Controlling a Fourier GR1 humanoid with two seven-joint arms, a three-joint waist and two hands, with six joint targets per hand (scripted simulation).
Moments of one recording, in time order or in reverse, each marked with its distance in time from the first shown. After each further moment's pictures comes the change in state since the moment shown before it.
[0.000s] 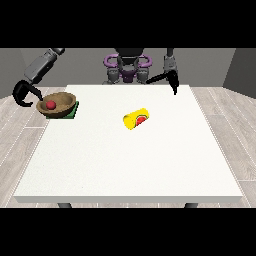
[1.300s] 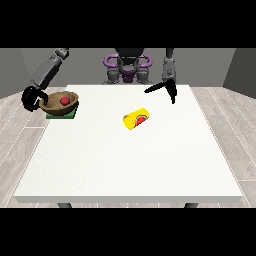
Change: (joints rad) left arm -0.089 -0.014 0.015 0.216 -0.031 0.059 -0.130; right arm 0.022 0.112 -0.043 -0.100 -0.068 0.053 -0.067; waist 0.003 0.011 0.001
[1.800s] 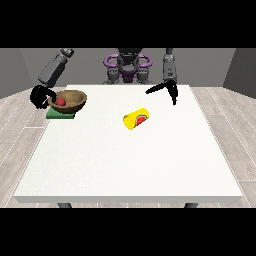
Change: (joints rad) left arm -0.041 -0.006 0.044 0.233 0.031 -0.010 -0.083; right arm 0.043 0.135 0.020 -0.116 -0.037 -0.056 0.137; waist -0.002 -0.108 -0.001
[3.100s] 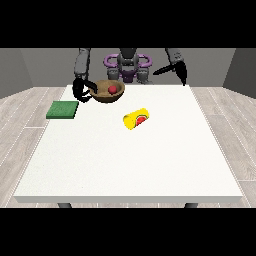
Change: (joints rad) left arm 0.066 0.065 0.094 0.199 0.076 -0.141 0.087; right arm 0.092 0.492 0.299 -0.188 0.209 -0.382 0.138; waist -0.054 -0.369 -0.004
